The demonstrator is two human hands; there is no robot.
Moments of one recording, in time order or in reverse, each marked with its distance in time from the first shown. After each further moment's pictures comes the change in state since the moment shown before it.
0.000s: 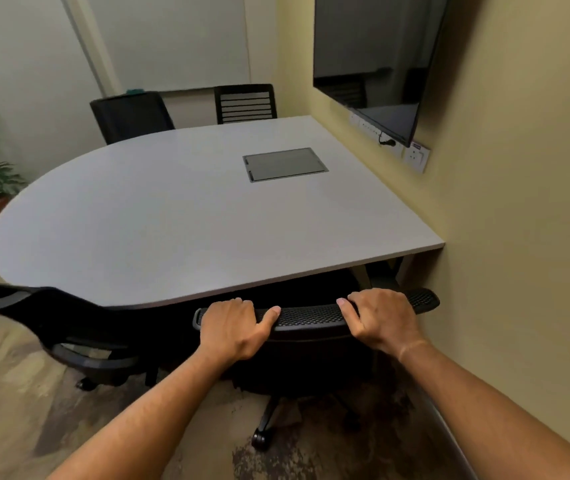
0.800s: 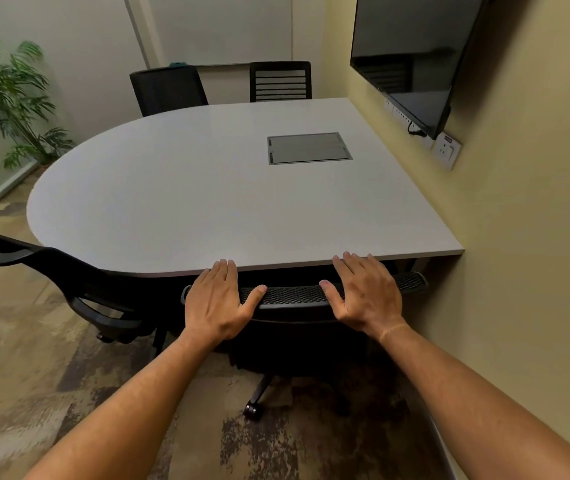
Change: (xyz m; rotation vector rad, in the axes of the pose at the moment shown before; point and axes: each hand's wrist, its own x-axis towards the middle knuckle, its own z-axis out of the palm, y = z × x) left_hand 0.010 0.041 0.003 -0.034 -0.025 -0.218; right_hand 0.031 0.045 0.001 0.062 -0.060 -0.110
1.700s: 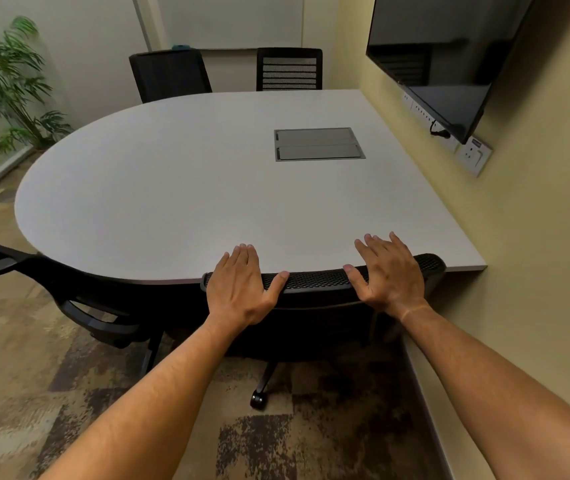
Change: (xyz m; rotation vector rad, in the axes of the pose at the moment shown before) left_hand 0.087 0.010 0.015 -0.012 0.015 -0.009; right_hand 0.090 0.040 0.023 0.007 -0.002 -0.005
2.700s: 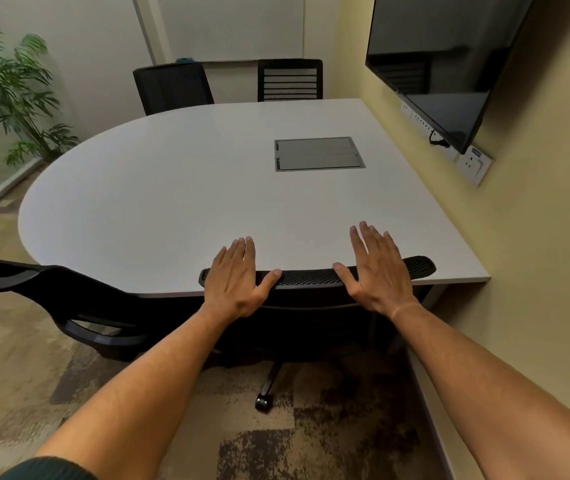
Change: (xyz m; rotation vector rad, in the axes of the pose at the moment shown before) left_hand 0.041 -0.007 0.001 -0.074 -0.012 0.054; right_hand 0.036 0.011 0.011 0.018 -0.009 0.005
